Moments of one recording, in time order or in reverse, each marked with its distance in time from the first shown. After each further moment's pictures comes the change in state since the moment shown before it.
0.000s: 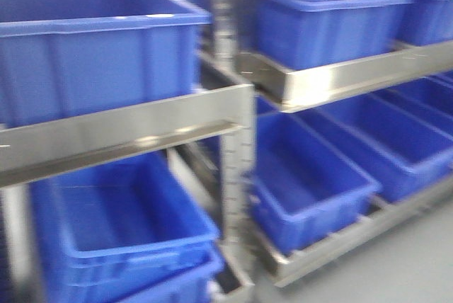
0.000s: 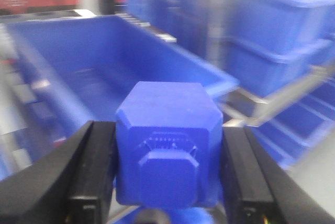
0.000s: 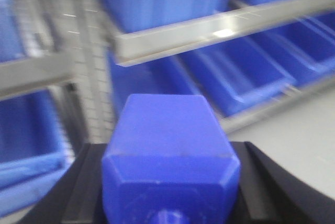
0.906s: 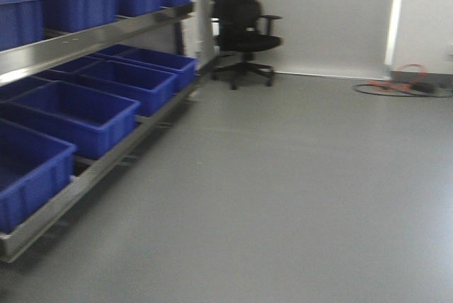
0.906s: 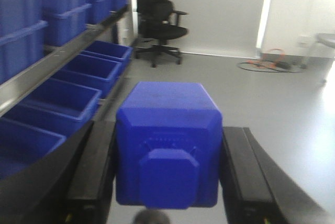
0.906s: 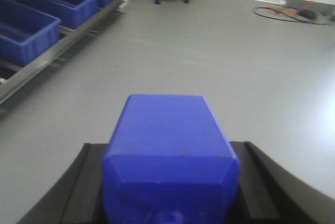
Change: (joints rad) left arm 0.000 0.000 0.000 0.000 0.000 0.000; right arm 0.000 0.000 0.000 0.000 0.000 0.000
